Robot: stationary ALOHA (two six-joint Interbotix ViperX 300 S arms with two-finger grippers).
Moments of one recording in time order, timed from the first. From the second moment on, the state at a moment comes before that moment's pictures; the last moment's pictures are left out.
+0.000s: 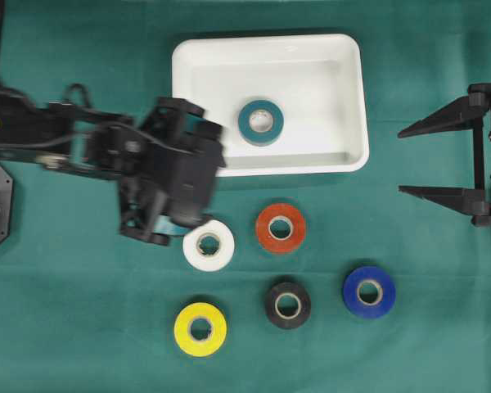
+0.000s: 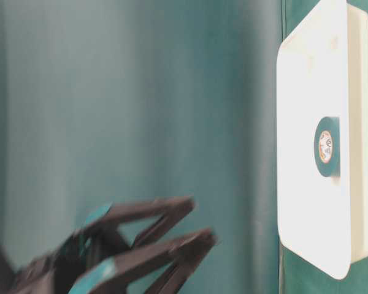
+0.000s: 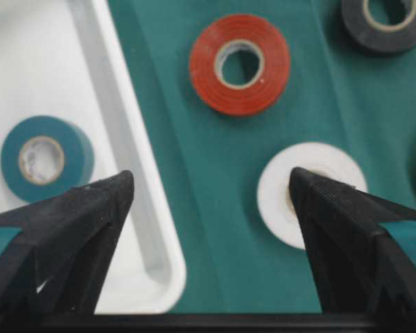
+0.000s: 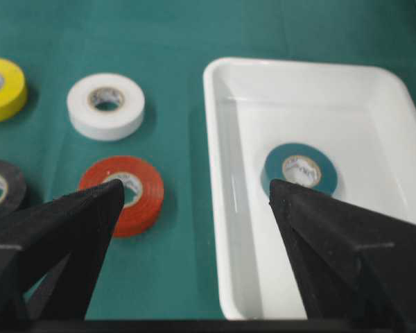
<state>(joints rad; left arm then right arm) -0.01 -0.25 0.47 0.00 0.61 0.27 -0.06 -0.86 1.12 -0.04 0.06 0.07</state>
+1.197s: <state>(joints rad) 0.02 -1.04 1.22 -0.01 0.14 0.06 -0.06 -0.88 1.21 -0.04 -0.01 0.07</state>
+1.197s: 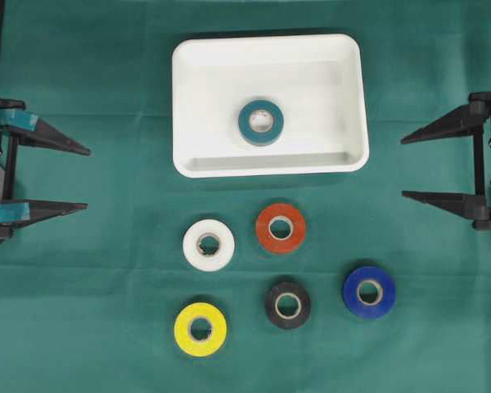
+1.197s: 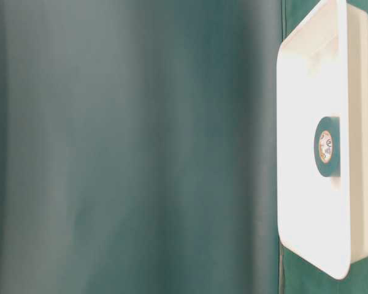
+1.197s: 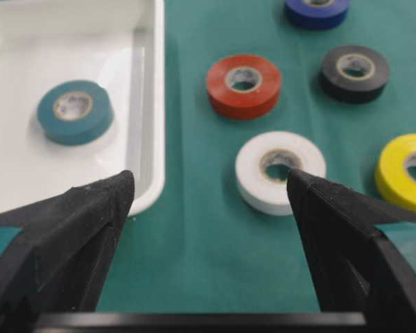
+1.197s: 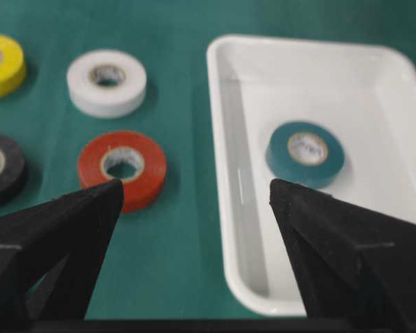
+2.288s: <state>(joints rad) 0.02 -1.04 1.23 -0.01 0.13 0.05 0.03 -0.88 1.23 -0.03 -0.06 0.10</state>
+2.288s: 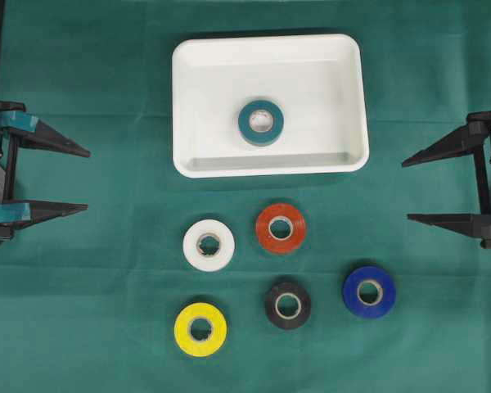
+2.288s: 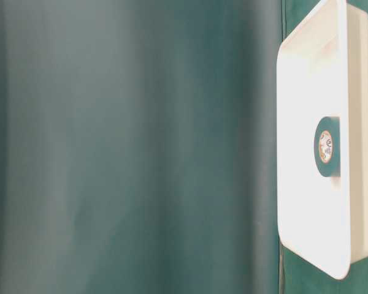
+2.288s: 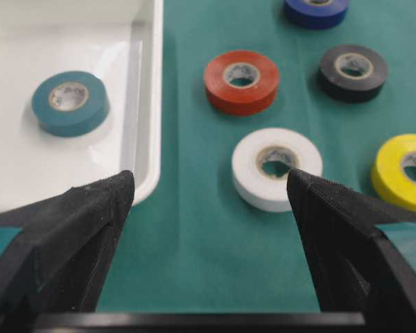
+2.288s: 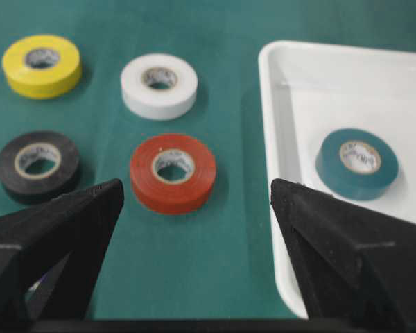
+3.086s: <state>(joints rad) 0.02 -1.04 1.23 -0.01 0.13 0.05 0.05 -0.46 0.96 -0.04 -0.26 0.07</state>
